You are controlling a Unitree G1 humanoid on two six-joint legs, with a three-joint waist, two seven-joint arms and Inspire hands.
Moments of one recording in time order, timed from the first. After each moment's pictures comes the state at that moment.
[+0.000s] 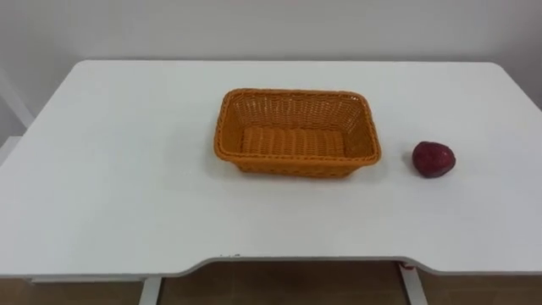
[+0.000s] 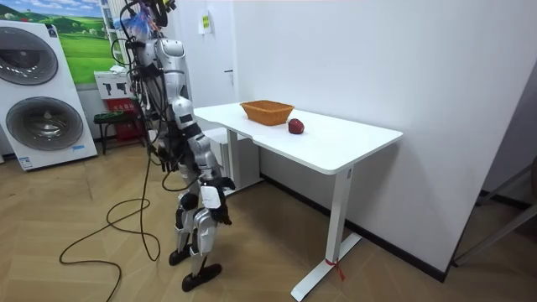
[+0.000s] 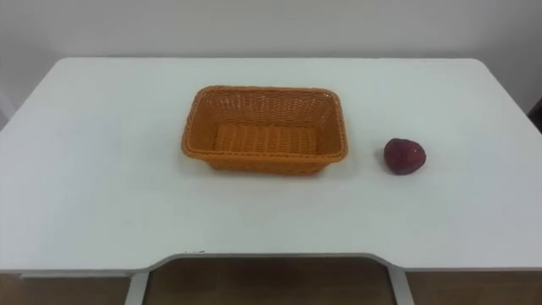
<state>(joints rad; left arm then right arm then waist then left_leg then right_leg) 0.28 0.15 0.20 1.13 0.31 0.12 0.06 0.19 -0.22 -0.31 1.18 0.98 0.13 -0.22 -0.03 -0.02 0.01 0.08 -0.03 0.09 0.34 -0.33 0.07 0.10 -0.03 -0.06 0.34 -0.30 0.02</state>
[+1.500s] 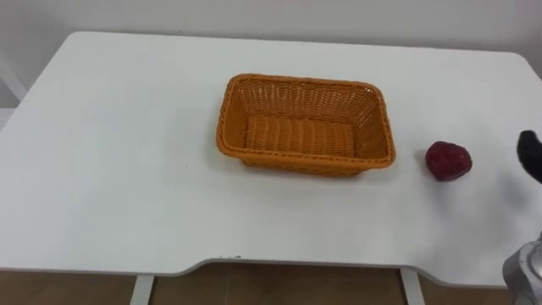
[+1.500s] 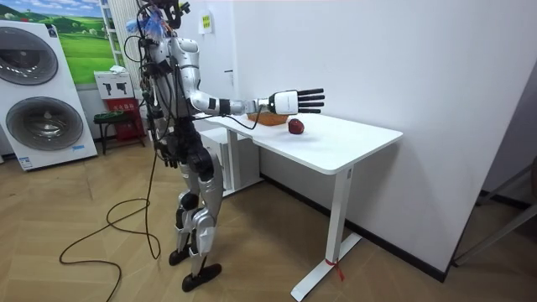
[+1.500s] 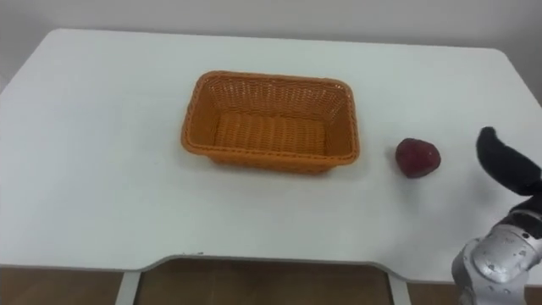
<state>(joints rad) 0.27 0.24 0.15 1.08 0.35 0.02 0.07 0.10 -0.34 -0.21 0.19 0.16 -0.14 -0.60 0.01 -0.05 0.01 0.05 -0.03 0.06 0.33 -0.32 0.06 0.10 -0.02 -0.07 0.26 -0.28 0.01</state>
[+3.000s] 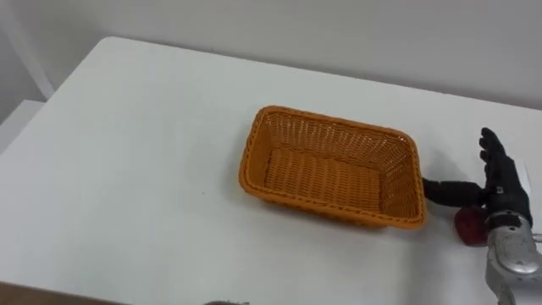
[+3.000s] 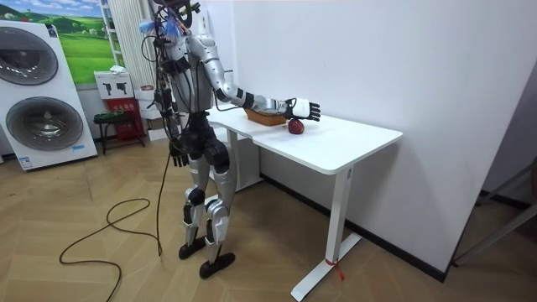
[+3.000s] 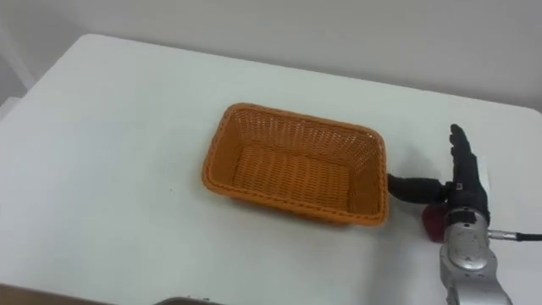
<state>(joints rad) 0.28 0.28 0.18 1.04 0.41 0.04 -0.03 -0.02 -0.40 -0.11 0.50 0.00 -0.09 -0.20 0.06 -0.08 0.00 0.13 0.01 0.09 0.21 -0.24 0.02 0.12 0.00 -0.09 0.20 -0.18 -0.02</state>
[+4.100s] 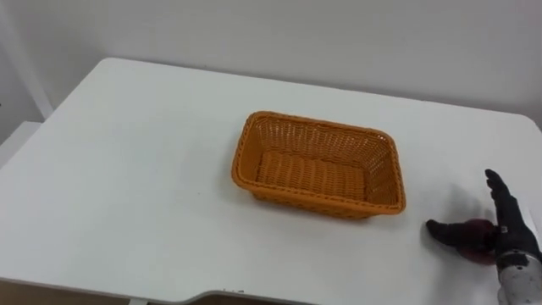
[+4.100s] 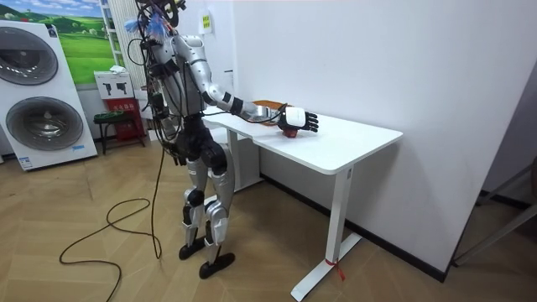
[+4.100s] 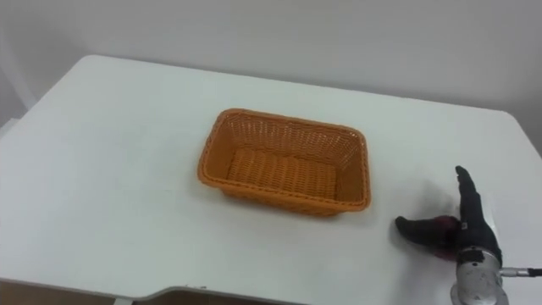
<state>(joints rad) 0.28 0.28 0.17 1.04 0.41 0.03 -0.01 0.08 -0.41 -0.13 0.62 -0.08 -0.15 -0.20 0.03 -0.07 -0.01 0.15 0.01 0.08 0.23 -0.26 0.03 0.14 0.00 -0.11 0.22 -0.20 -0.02</state>
